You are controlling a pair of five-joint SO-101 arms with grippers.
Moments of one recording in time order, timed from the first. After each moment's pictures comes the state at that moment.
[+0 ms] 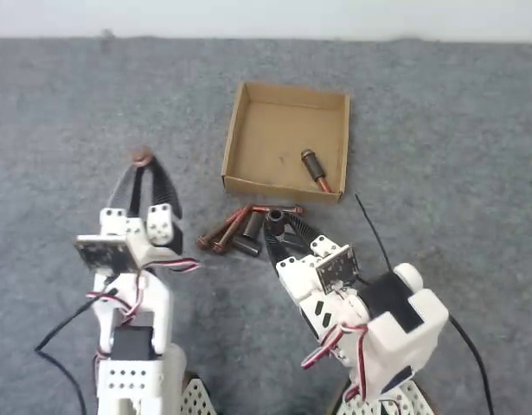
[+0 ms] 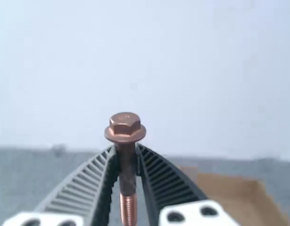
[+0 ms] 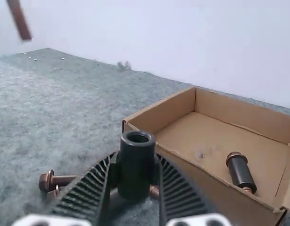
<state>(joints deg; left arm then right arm) -3.8 -97.6 97.7 6.7 9.4 -35.9 14.0 93.2 -92.7 1.1</state>
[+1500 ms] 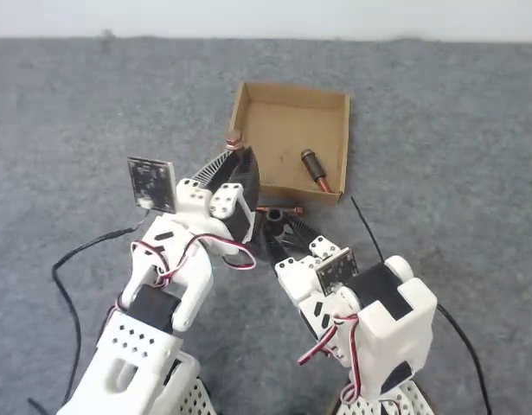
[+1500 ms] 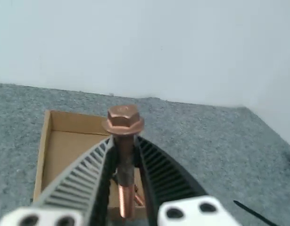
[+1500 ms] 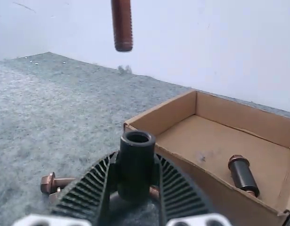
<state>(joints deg) 17.7 -65.5 73.8 15.5 23.0 -36.7 17.8 92.4 -96.8 1.1</state>
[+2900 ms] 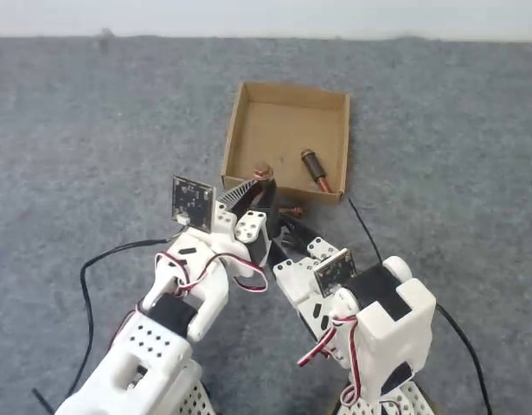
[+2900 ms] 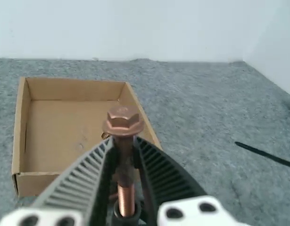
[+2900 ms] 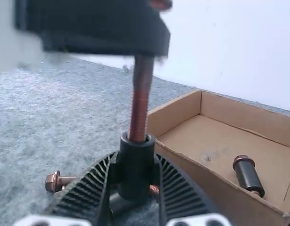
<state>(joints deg) 23.1 -61.0 83.8 6.8 20.4 -36.9 18.0 92.4 -96.8 1.1</state>
